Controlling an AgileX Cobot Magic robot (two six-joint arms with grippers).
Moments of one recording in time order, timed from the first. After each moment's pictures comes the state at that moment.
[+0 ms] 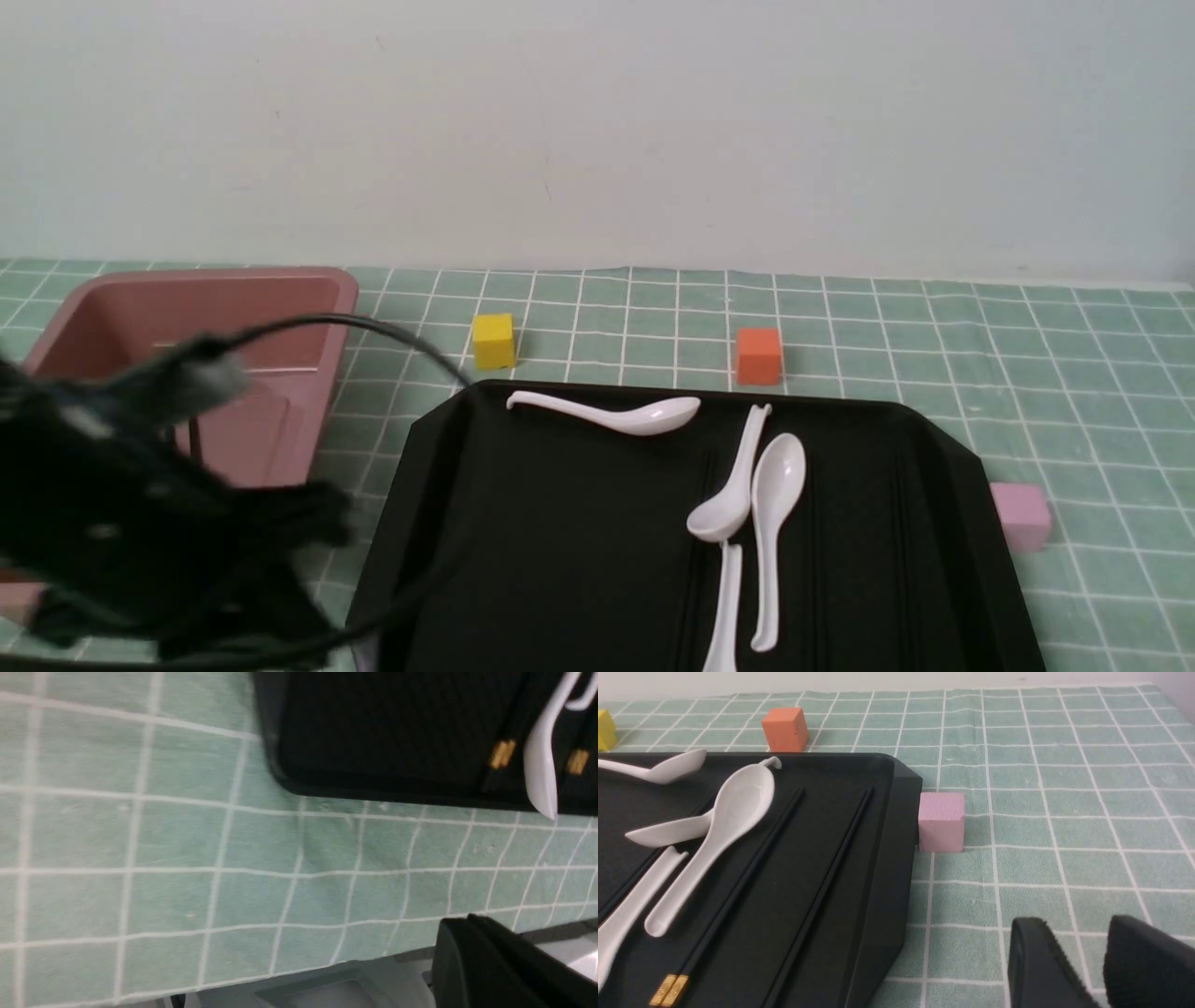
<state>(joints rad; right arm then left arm) 0.06 -0.01 0.02 -0.07 0.37 0.19 -0.30 1.25 -0.91 -0.43 1.06 -0.25</state>
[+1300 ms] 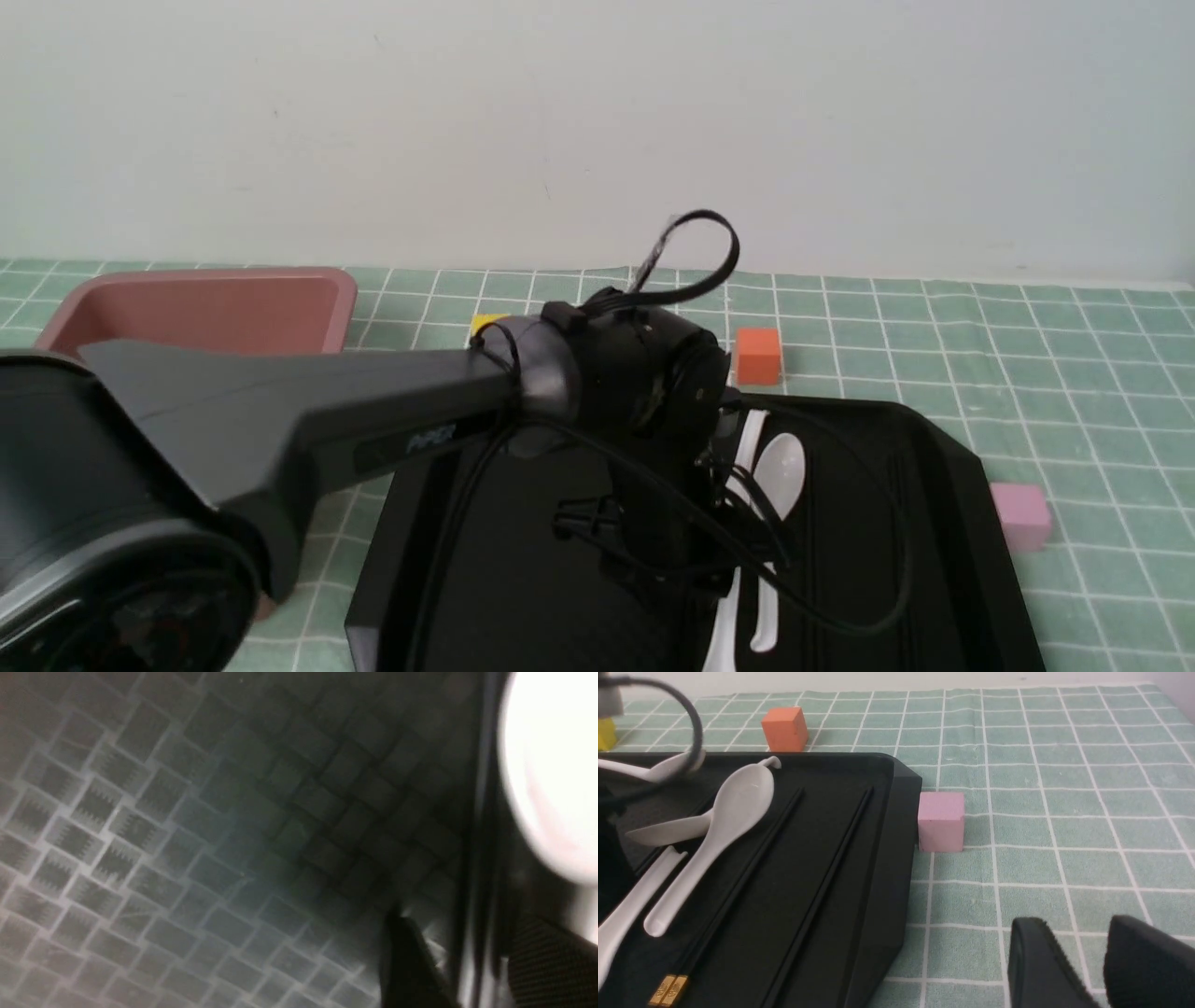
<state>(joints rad) 0.06 -0.01 0.02 -0.07 0.37 0.19 -0.76 2.15 -1.60 -0.07 0.87 -0.52</state>
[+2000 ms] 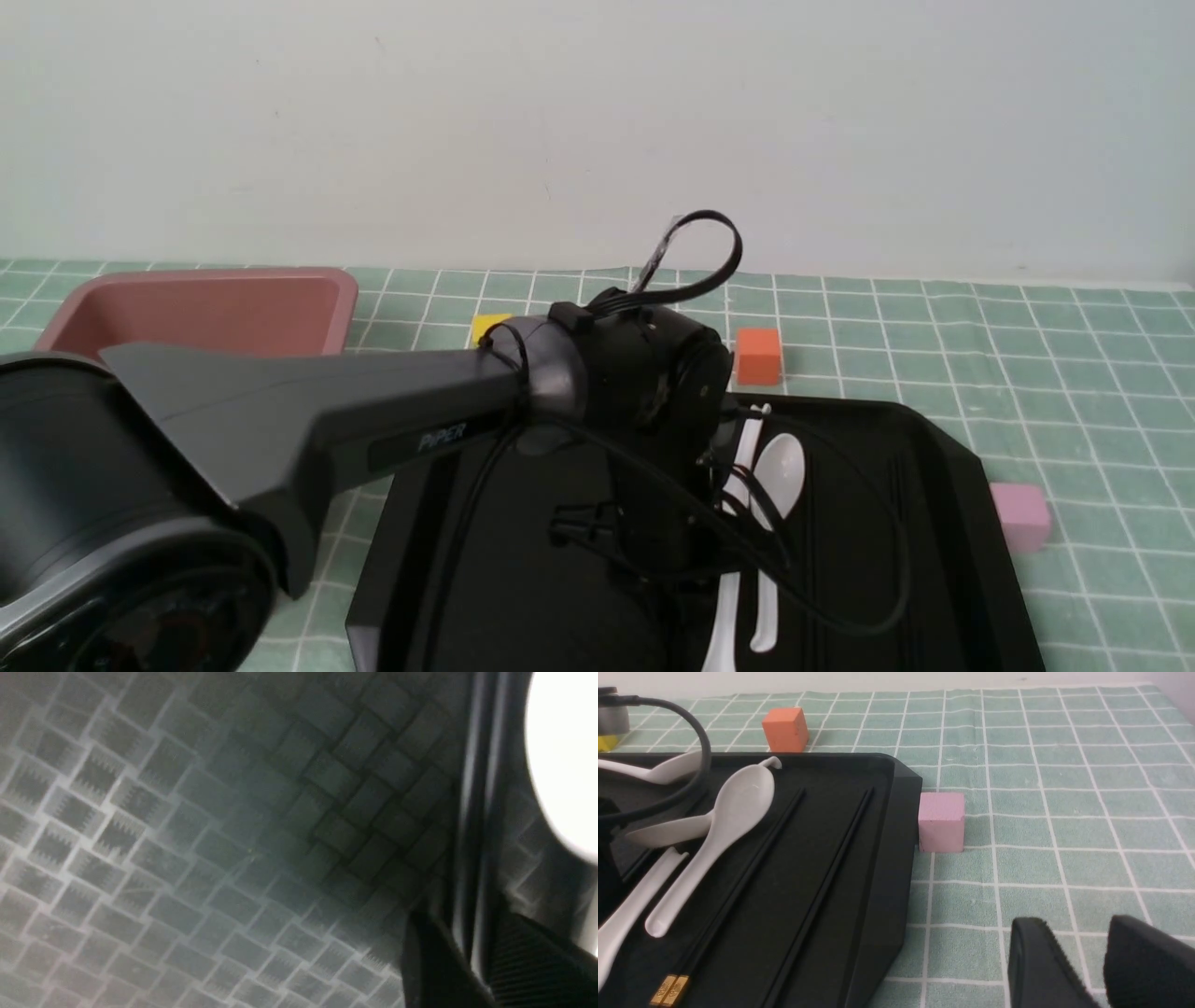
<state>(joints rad) 0.06 -0.01 0.02 -0.07 0.37 0.19 -0.75 2.17 -1.62 -0.09 0.94 -0.52</state>
